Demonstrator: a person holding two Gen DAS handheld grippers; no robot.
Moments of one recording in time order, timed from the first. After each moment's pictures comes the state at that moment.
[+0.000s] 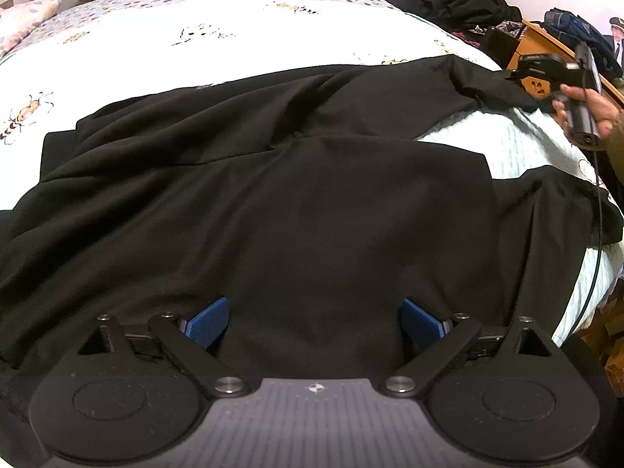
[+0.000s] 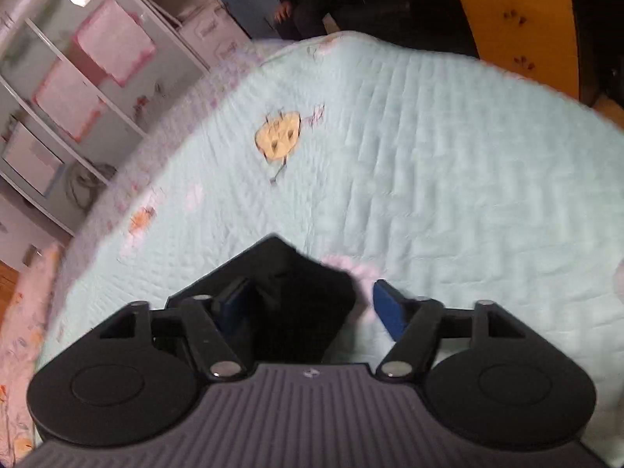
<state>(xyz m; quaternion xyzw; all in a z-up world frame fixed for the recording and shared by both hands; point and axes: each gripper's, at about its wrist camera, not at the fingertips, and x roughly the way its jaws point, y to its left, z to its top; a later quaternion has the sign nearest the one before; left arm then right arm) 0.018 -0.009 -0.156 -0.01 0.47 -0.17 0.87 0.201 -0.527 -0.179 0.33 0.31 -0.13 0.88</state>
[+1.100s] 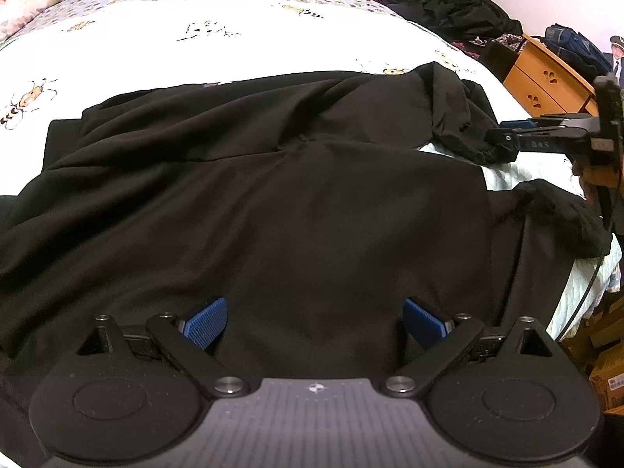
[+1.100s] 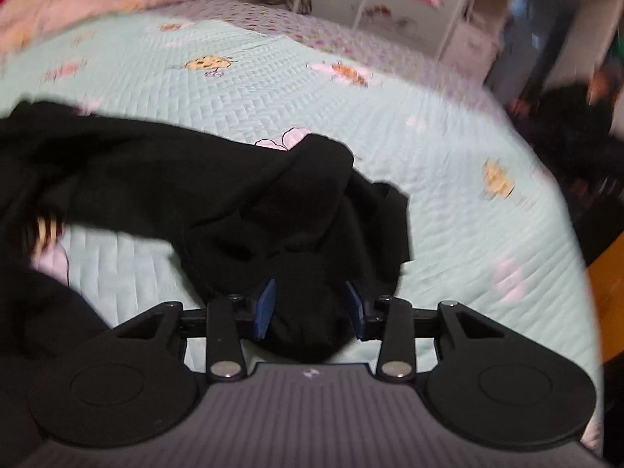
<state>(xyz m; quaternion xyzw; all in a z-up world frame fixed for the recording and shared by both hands) 0.013 0.003 -0.150 -0.04 0.47 -0.18 0.87 0.107 -0.331 -0.179 -0.13 0.38 0.09 0.91</state>
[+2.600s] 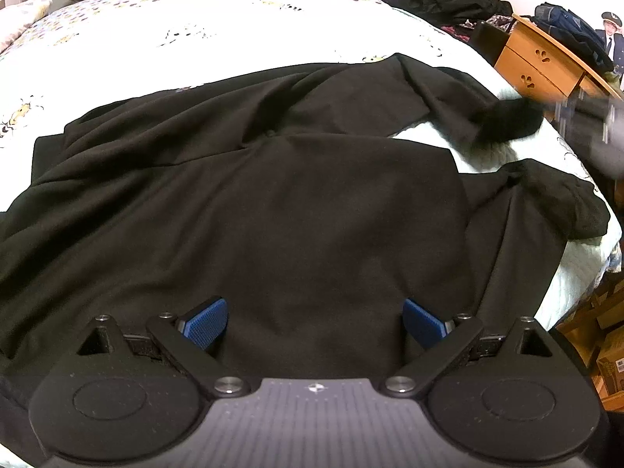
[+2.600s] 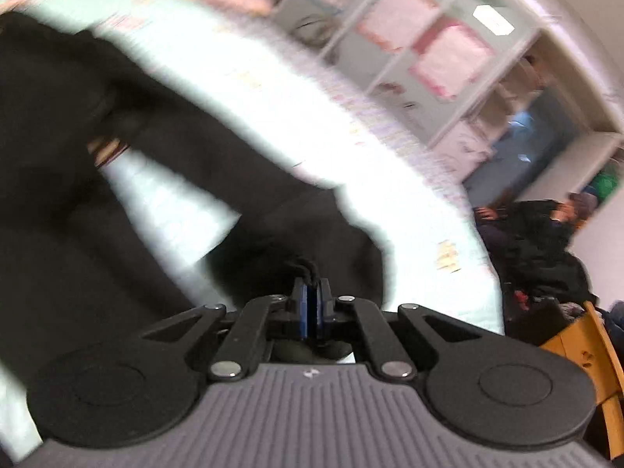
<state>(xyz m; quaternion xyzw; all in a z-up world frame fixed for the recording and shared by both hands) 0.005 -0.020 -0.142 0.00 0.47 -0.18 0.86 0.029 -0.290 -0.151 -0.31 0.23 0.04 0.92</state>
